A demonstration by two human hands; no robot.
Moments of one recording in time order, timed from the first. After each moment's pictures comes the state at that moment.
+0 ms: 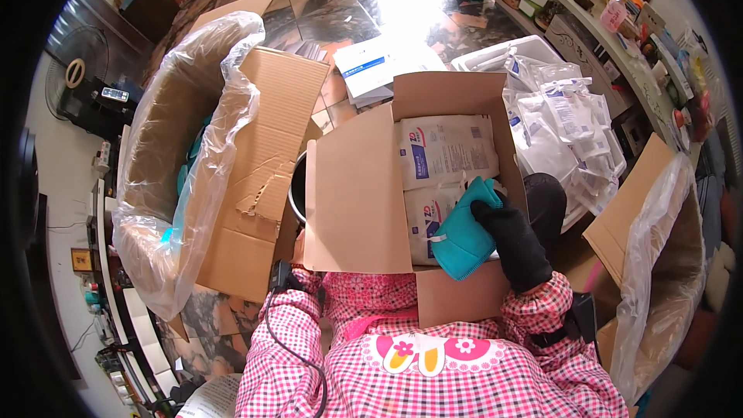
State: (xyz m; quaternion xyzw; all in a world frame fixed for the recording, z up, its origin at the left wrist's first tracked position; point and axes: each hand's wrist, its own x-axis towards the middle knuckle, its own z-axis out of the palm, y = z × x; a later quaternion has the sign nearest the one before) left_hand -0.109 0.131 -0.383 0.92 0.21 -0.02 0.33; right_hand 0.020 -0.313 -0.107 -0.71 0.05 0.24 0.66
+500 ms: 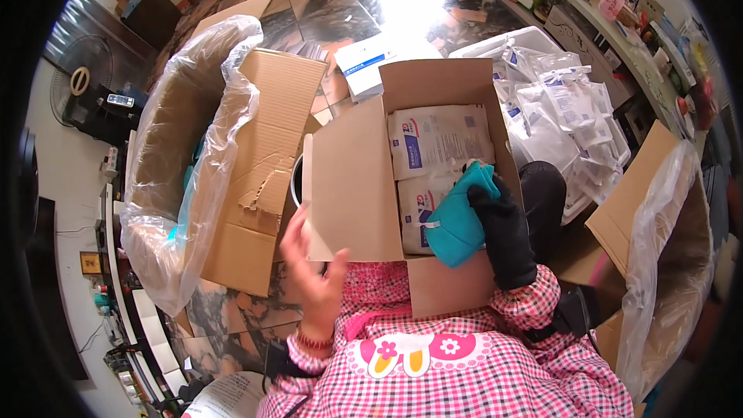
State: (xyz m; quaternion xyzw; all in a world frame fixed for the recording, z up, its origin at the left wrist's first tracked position) left_hand -0.110 -0.045 -0.093 0.84 0.12 0.25 0.47; right_hand 0.009 -0.306 -0.119 -0.69 0.02 0.10 0.72
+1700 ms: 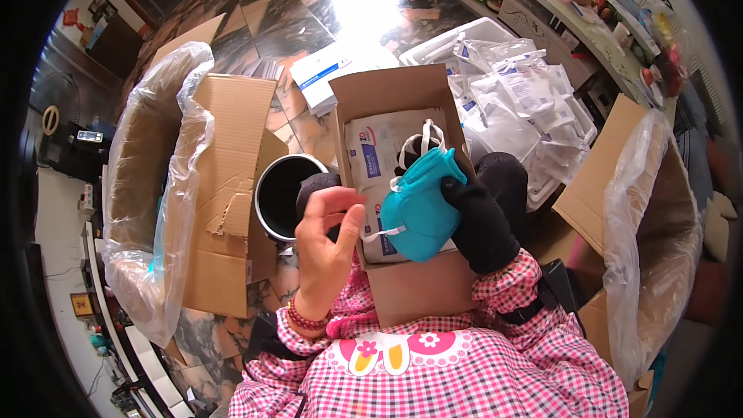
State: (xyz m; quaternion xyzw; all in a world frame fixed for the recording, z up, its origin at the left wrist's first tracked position) left_hand -0.033 -0.092 -0.074 0.83 0.00 0.18 0.53; right_hand 0.020 -0.311 -0.084 -0.40 0.02 0.25 0.88
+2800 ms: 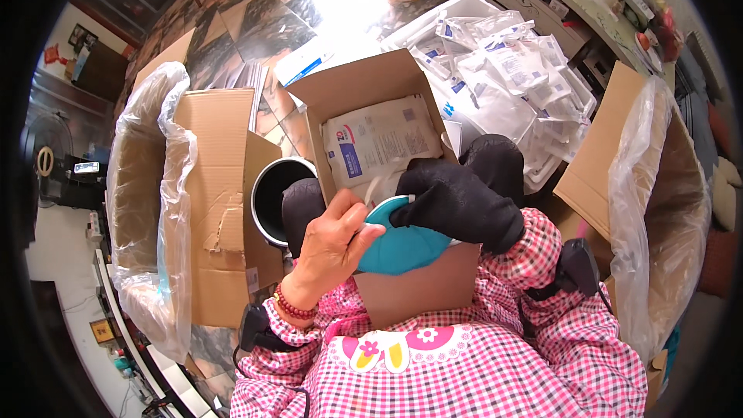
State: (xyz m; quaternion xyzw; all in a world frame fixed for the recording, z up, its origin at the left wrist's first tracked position) left_hand -0.002 -0.094 -0.071 0.88 -0.21 0.01 0.41; right_hand 0.055 -0.324 -0.069 -0.84 -0.34 0.08 0.42
